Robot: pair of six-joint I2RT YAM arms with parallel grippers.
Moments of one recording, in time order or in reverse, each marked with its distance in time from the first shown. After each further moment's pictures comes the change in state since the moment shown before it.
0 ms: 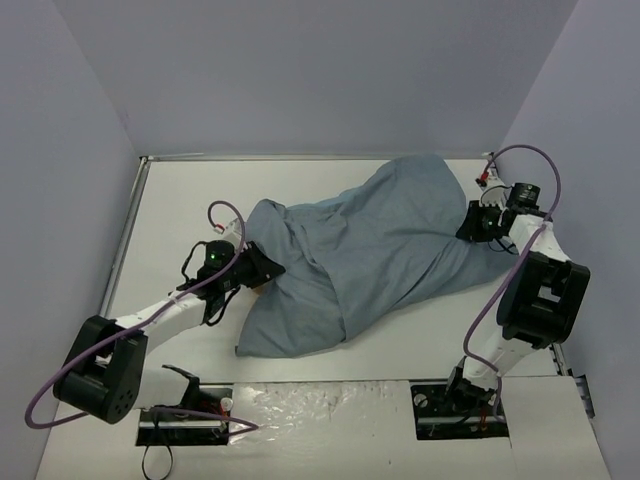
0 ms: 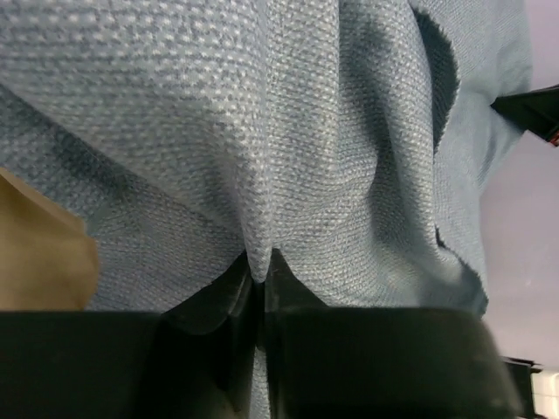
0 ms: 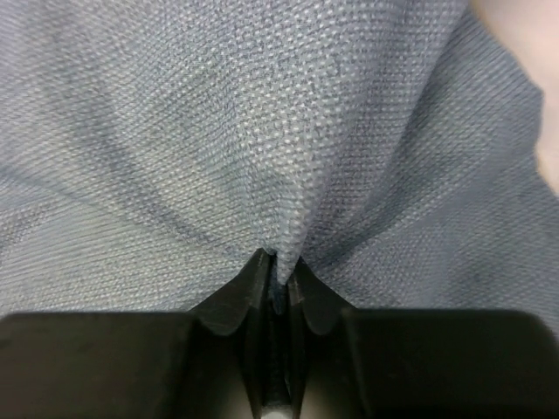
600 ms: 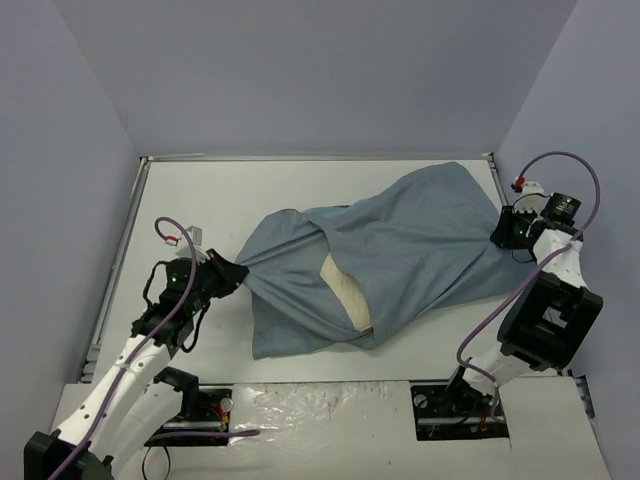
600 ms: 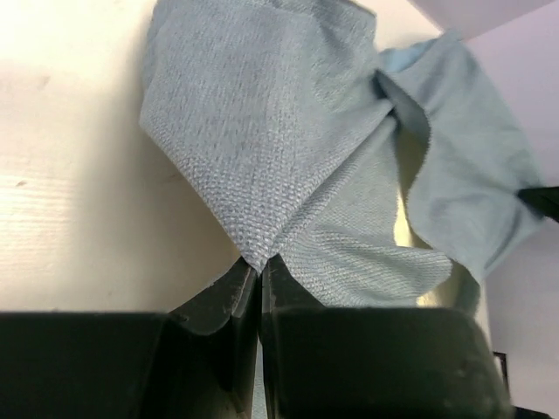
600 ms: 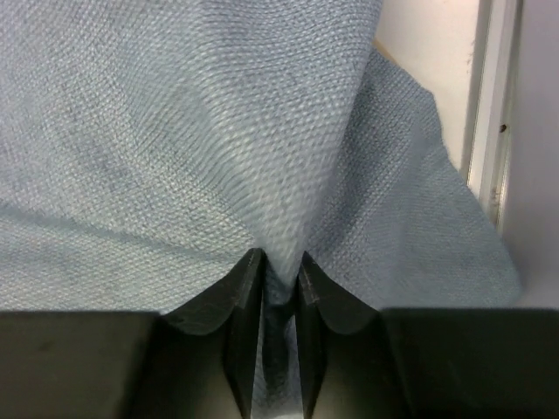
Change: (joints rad) left arm 0.079 -0.550 -0.026 -0.425 -0.218 0.058; right arm -0.178 -0.122 -0.047 0.028 0.060 -0.061
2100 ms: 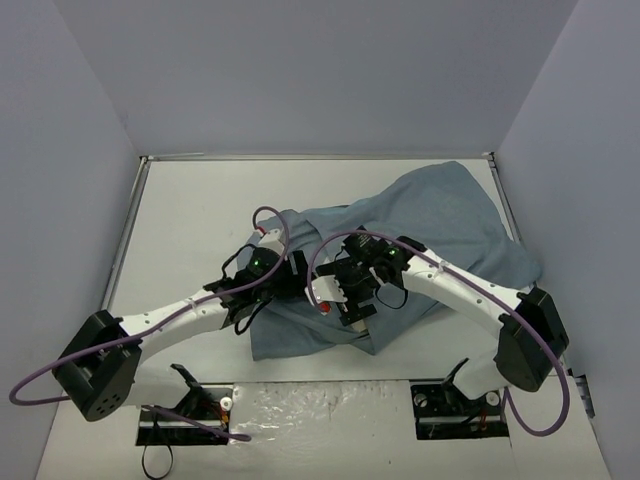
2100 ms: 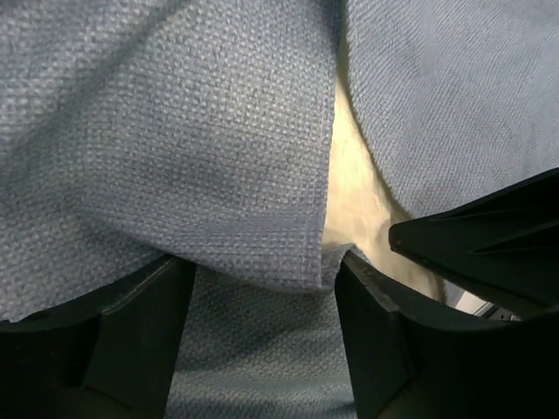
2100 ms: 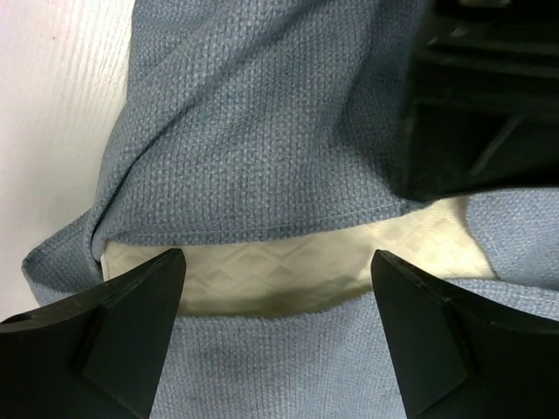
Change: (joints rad) left arm -0.432 0.563 0.186 0.173 -0.096 0.011; right arm 1.316 -0.137 -0.043 -0.352 0.076 -0.847
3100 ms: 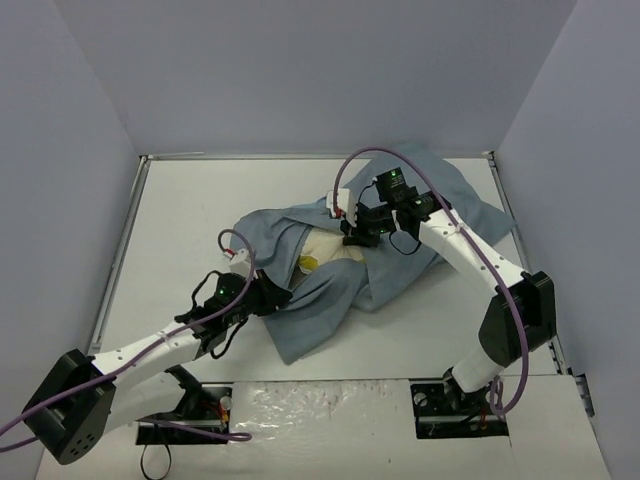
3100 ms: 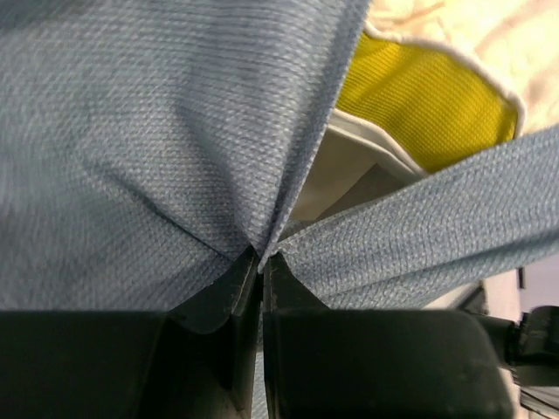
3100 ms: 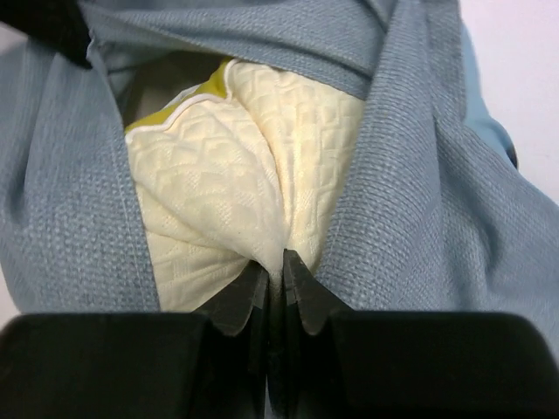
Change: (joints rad) left arm 0.096 -0.284 -0.352 0.175 0.047 -0.082; right arm -0.291 0.127 0.244 0.095 -0.159 0.349
